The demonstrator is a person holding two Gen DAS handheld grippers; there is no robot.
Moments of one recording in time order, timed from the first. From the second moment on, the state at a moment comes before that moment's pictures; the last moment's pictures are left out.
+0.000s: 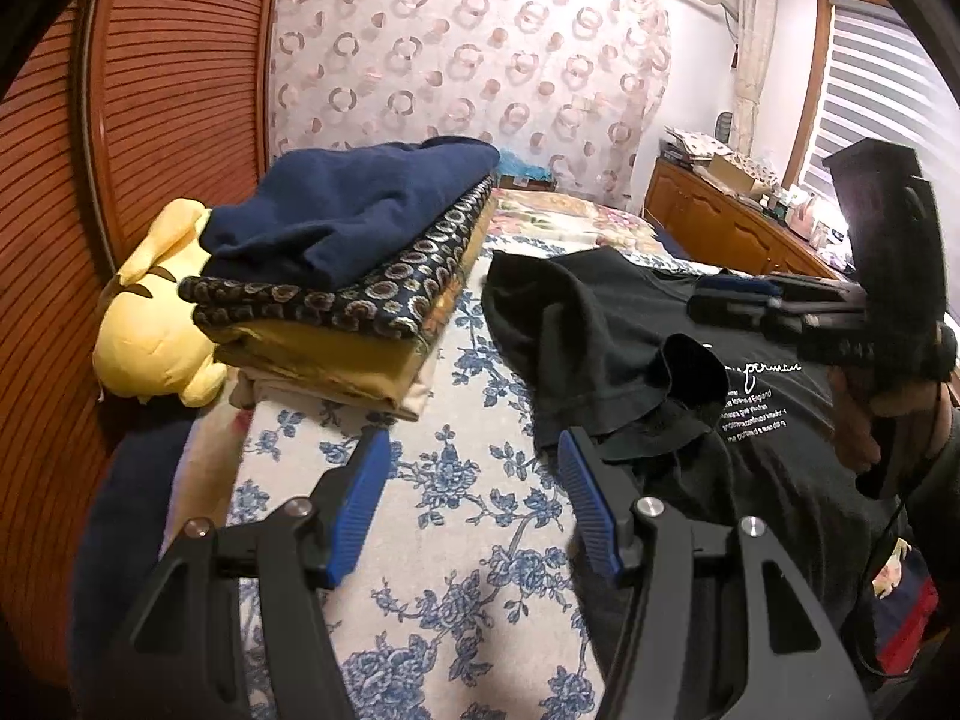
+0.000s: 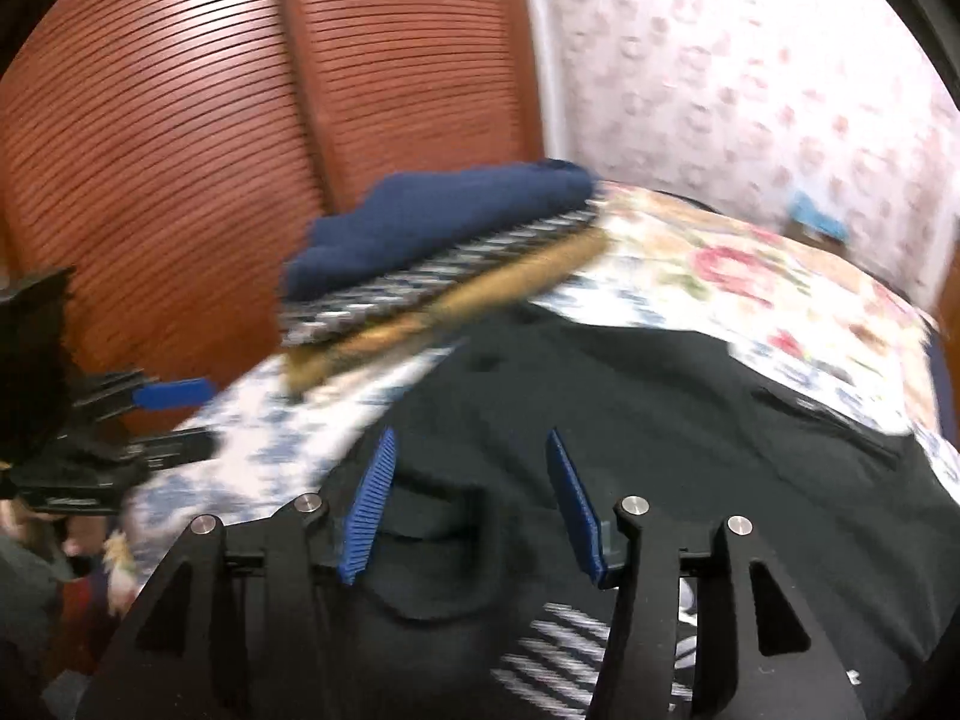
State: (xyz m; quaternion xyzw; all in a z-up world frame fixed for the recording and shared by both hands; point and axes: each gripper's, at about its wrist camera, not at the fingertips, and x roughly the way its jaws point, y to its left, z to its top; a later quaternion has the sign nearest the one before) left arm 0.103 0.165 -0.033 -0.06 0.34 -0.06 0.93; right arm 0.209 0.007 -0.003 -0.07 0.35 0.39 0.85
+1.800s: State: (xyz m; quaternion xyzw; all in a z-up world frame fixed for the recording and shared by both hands) left arm 0.139 0.076 -0.066 0.00 0.41 -0.13 0.90; right arm 0.256 0.001 -0.041 -0.07 0.43 0.39 0.81
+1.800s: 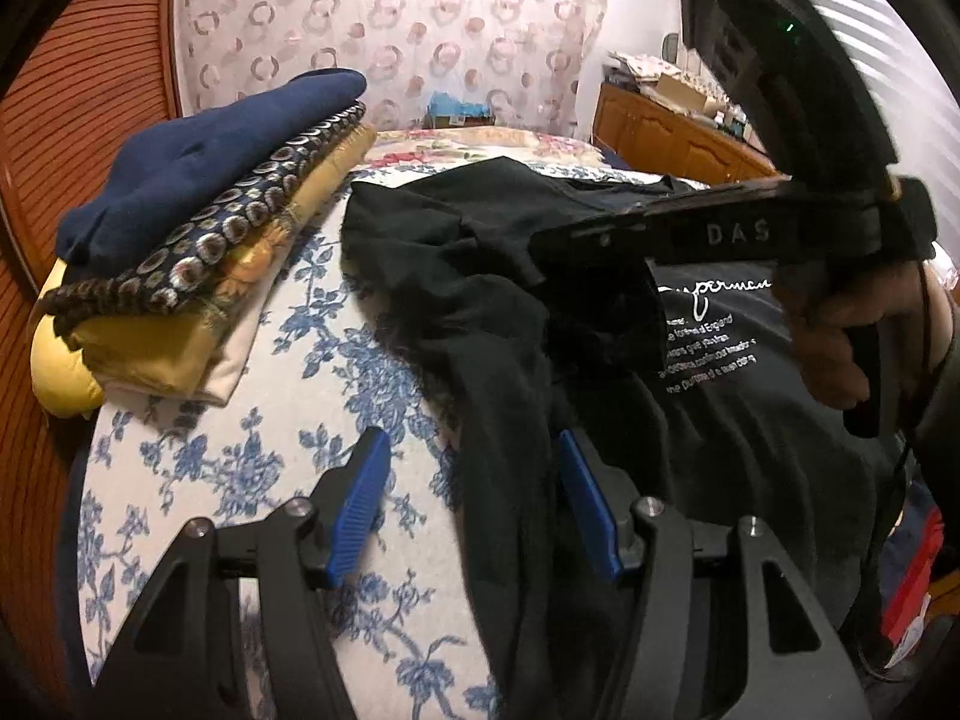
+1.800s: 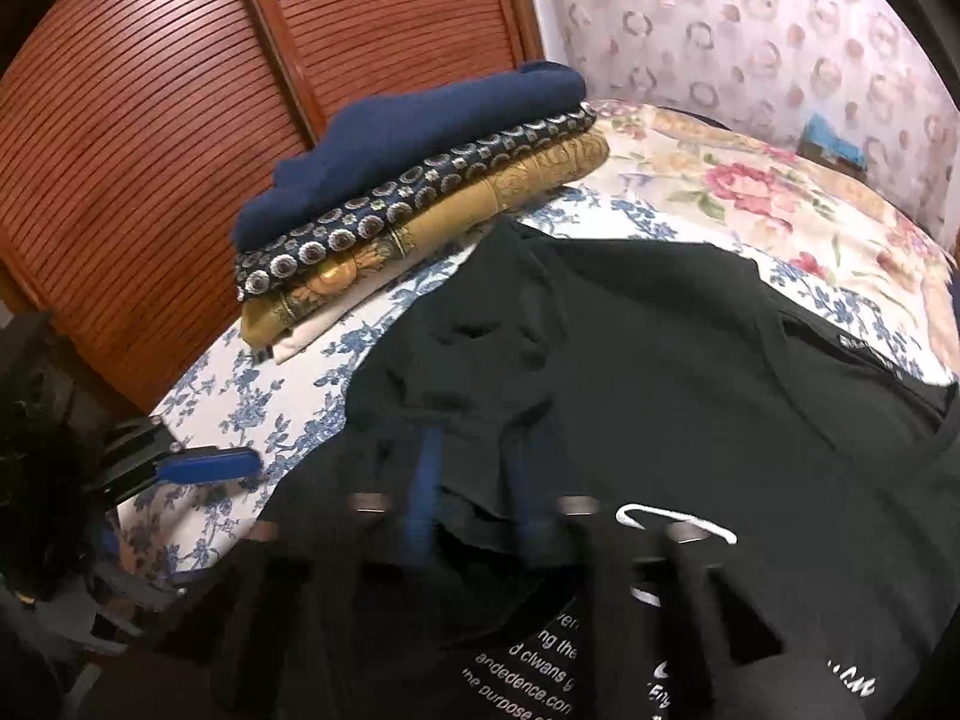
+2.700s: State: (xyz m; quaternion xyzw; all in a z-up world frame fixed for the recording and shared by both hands) left arm 0.135 0.127 -0.076 -0.01 0.42 -0.05 0.91; right arm 0.239 -0.068 -0.020 -0.05 0.40 0.34 0.85
